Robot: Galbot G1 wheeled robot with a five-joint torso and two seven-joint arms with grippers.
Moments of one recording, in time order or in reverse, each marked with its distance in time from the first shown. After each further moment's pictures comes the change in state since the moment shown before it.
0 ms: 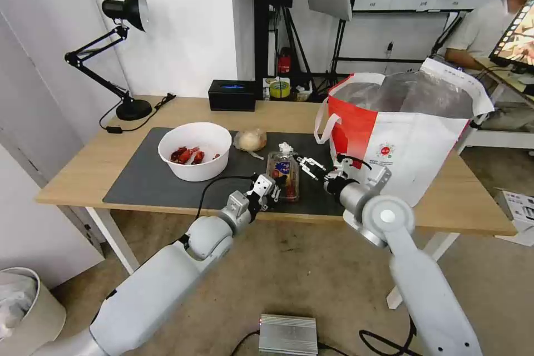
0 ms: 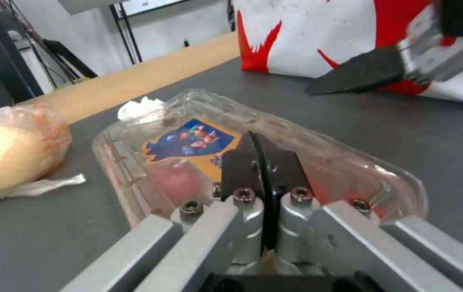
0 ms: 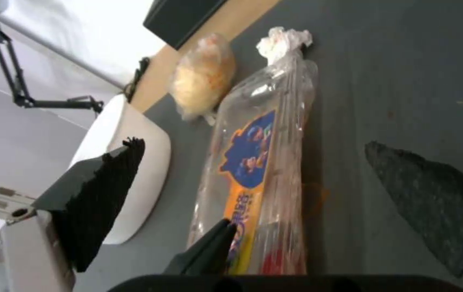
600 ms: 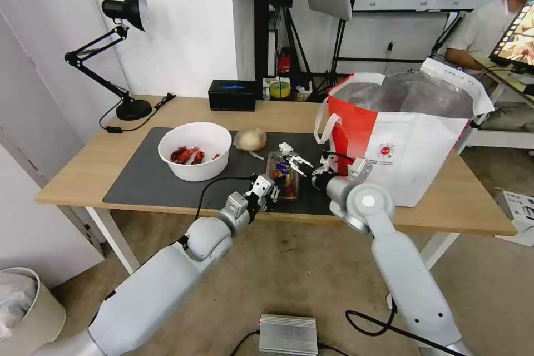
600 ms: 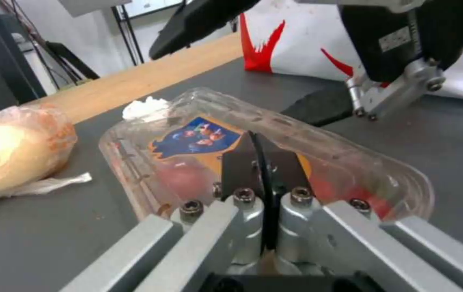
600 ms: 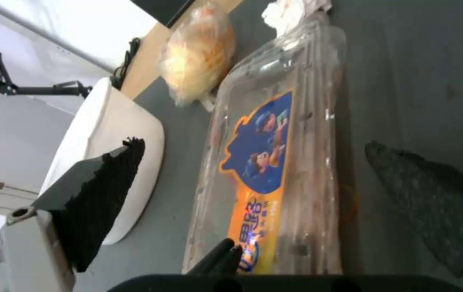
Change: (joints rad) left arm 0.001 0.009 0.000 0.001 0.000 -0.012 -0.001; right arm 0.070 0.059 -0.041 -0.097 -0.009 -0.028 0.017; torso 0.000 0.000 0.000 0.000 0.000
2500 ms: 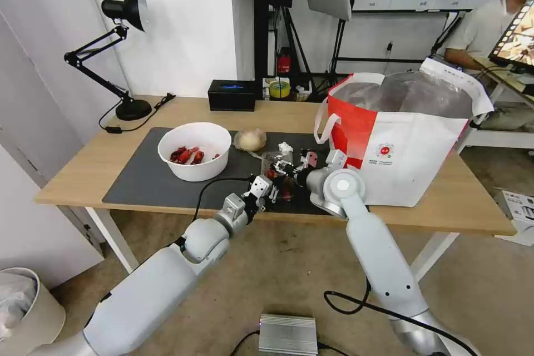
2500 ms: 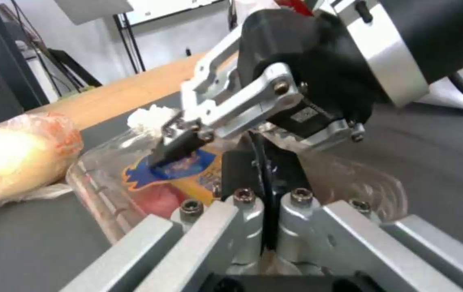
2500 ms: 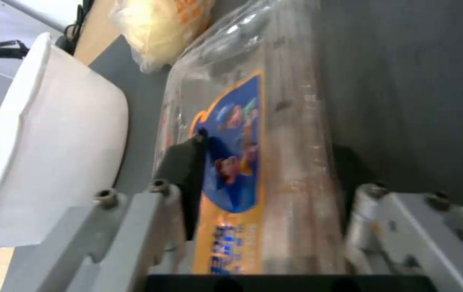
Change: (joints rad) left arm 0.009 0.020 -0.003 -0.020 -0.010 -0.023 -0.001; right arm 0.115 0.072 -0.054 -0.124 0.000 -0.093 0.135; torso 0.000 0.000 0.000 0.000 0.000
